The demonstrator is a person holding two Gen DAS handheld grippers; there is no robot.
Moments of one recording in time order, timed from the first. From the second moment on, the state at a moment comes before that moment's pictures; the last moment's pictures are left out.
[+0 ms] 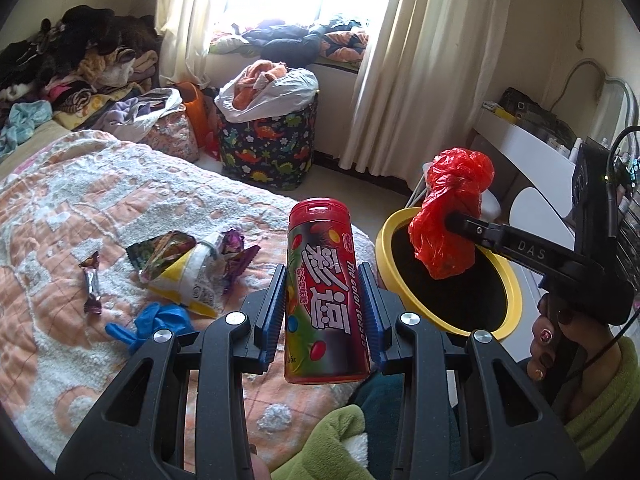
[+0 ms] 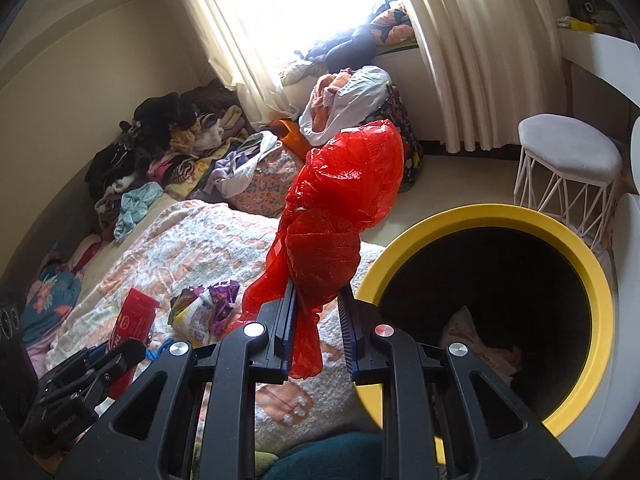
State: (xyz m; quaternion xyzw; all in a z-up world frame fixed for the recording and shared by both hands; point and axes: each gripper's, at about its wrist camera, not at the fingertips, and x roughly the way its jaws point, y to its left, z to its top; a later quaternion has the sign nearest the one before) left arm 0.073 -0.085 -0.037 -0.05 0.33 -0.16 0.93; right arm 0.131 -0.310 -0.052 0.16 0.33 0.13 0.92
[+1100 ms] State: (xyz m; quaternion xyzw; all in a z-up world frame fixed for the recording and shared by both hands) left arm 0.093 -0.167 -0.041 -0.01 0.33 -0.24 0.92; right arm 0.138 -0.397 -0.065 0.21 0.33 0.06 0.92
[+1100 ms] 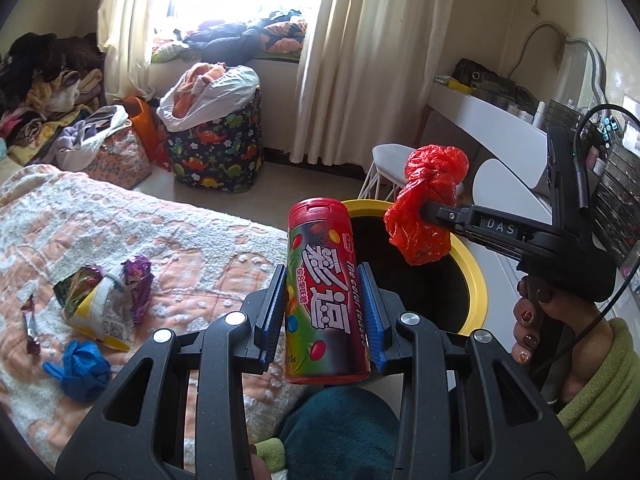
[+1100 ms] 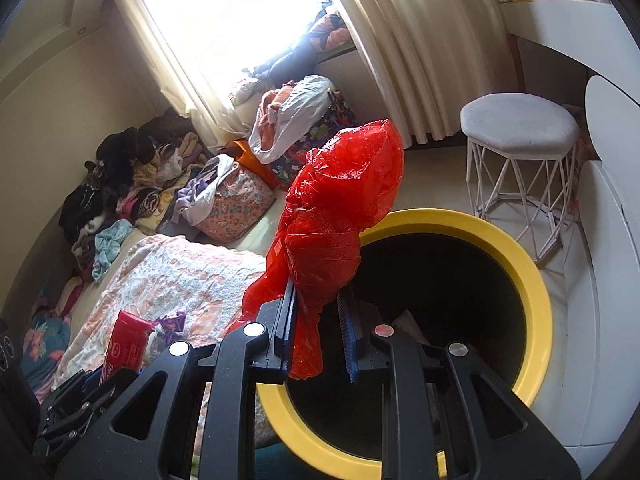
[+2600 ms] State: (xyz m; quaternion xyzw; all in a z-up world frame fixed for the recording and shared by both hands) left arm 0.165 -0.235 -0.100 0.00 0.39 -0.26 0.89; right arm 0.149 -0.459 -0.112 0.28 0.38 0.01 0.88
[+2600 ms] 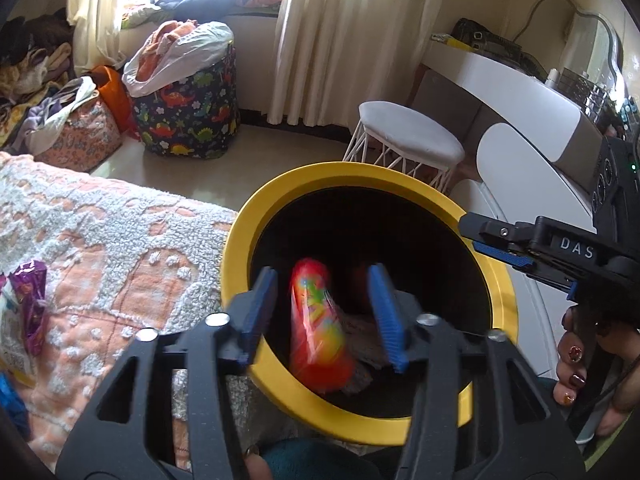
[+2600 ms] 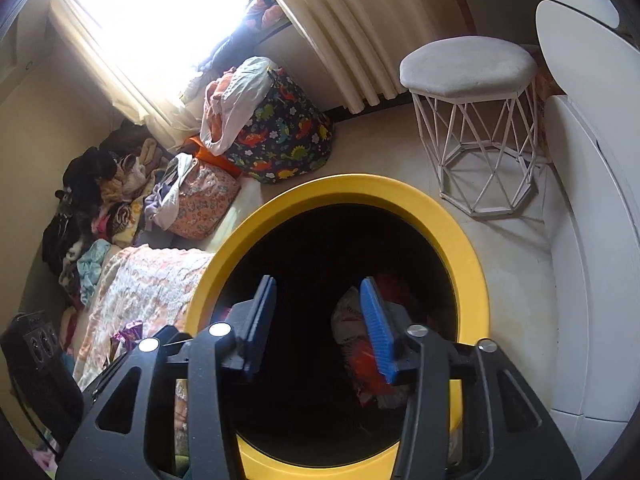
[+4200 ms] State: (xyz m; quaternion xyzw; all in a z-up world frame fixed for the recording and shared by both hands) left arm 0.127 -0.106 -0.041 -0.05 0.29 -0.12 0.95; right arm 0.139 -0.343 -0.048 0.17 0.29 0.12 0.93
